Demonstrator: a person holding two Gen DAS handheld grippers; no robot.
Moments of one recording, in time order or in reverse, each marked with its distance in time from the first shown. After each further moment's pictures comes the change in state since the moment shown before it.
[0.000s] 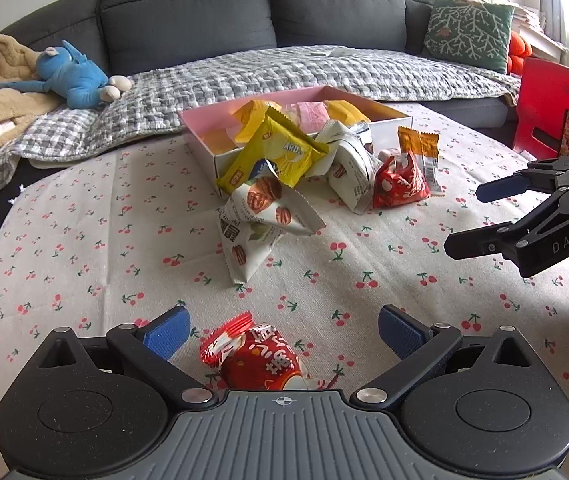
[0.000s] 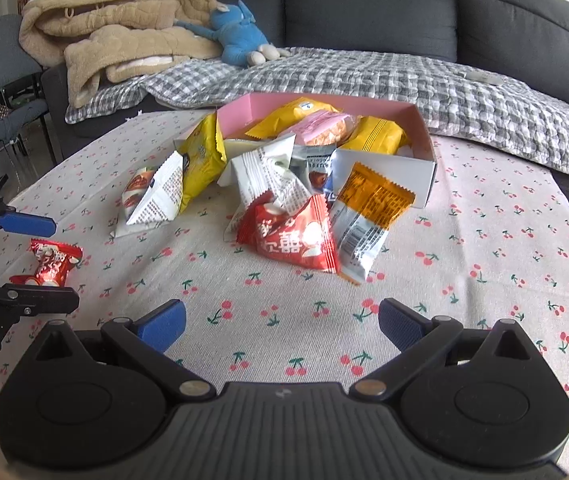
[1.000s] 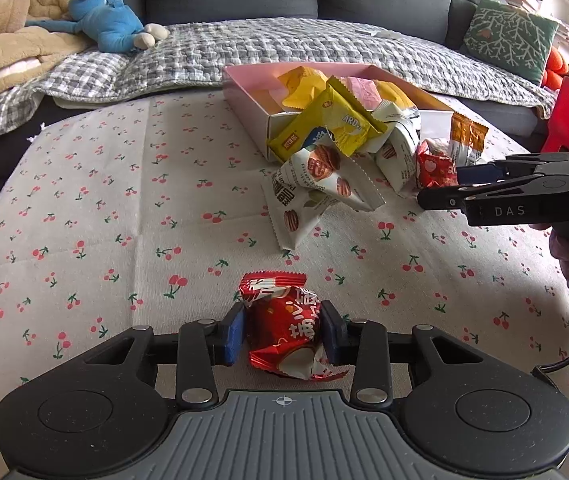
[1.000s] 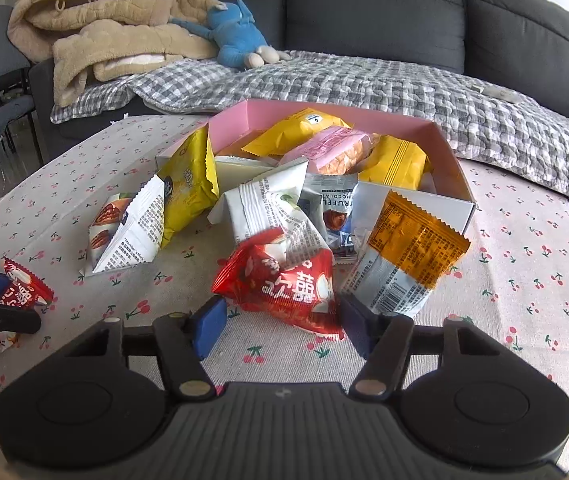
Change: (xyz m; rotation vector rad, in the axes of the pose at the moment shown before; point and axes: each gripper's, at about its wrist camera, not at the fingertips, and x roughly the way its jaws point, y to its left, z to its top) left arm 0.006 0.034 -0.002 -0.140 0.095 0.003; right arm 0.035 0.007 0.028 -0.019 -0.034 -0.045
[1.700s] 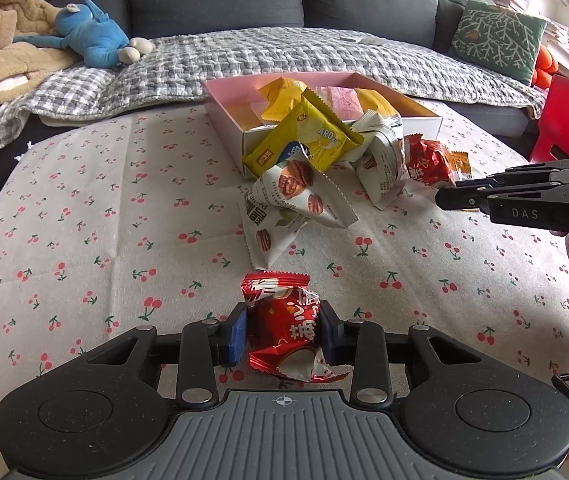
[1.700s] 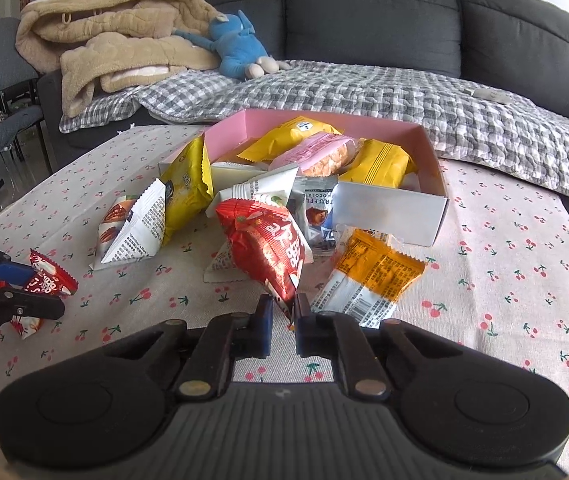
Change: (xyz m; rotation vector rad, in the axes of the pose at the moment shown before) left arm 0.002 -0.015 0.007 0.029 -0.033 -0.016; right arm -0.022 -0.015 -0.005 0.018 -0.029 0.032
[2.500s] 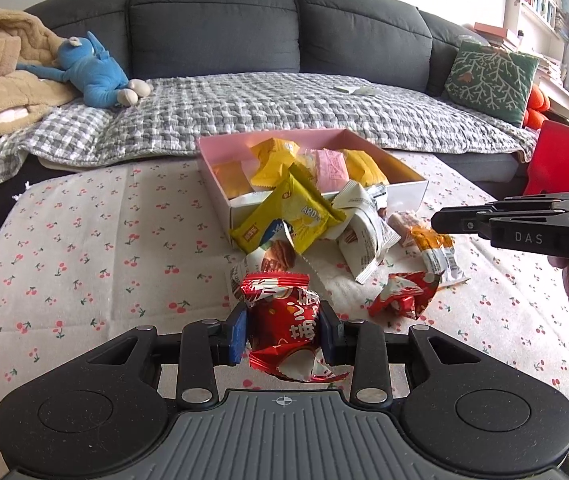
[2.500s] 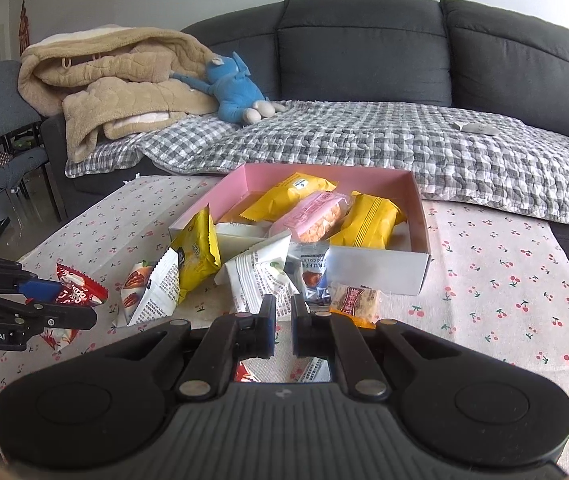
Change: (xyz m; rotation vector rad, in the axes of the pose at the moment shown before) left arm -0.016 -0.008 0.033 -0.025 -0.124 -0.024; right arm -0.014 -0.005 0.025 0.055 -0.091 0.018
